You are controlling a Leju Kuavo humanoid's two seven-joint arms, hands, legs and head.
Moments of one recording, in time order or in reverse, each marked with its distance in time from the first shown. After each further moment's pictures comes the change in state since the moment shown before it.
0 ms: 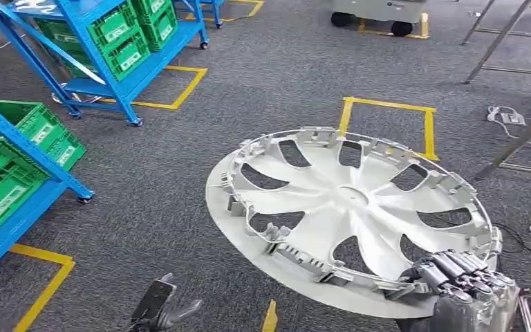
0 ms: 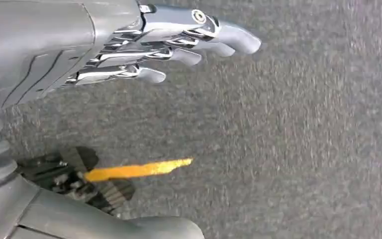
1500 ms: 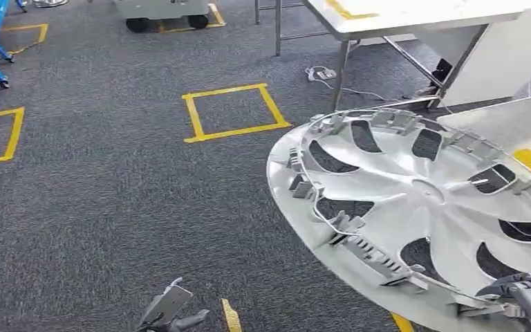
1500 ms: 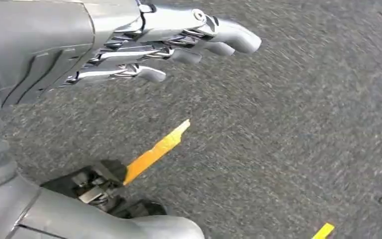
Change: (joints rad) left arm 0.015 0.005 -0.045 0.003 -0.128 0.081 0.037; right arm 0.162 0.140 -0.161 -0.185 -0.002 0.000 -0.108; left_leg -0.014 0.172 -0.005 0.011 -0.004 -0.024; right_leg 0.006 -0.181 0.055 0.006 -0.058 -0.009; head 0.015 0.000
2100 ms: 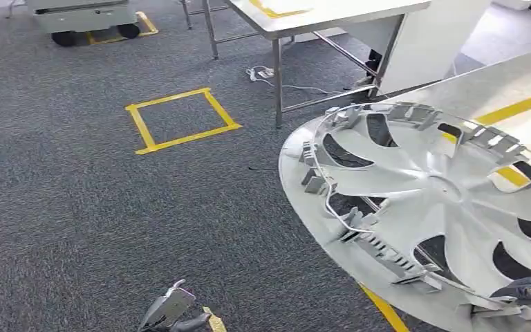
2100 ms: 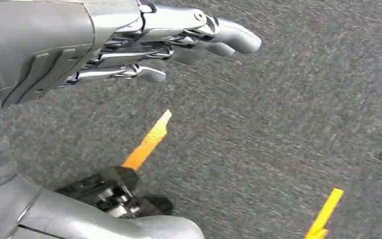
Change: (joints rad) left arm 0.005 0.006 -0.013 0.002 -0.016 0.008 0.006; right arm 0.014 0.042 -0.038 -0.027 0.002 0.000 -0.037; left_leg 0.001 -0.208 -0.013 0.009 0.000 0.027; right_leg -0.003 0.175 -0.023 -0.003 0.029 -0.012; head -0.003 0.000
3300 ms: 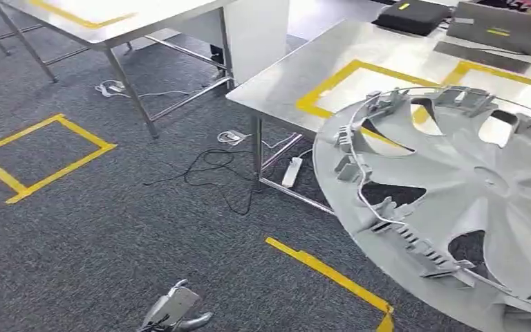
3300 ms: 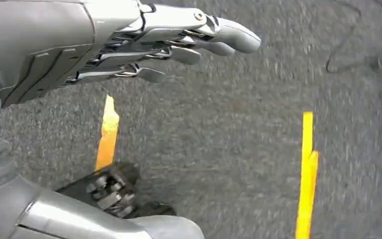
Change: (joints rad) left arm 0.000 -0.009 0.001 0.002 -0.017 0.008 0.012; right arm -0.021 0.069 -0.092 -0.039 0.001 0.000 -0.037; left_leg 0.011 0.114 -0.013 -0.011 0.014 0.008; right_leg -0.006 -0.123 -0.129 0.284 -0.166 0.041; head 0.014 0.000
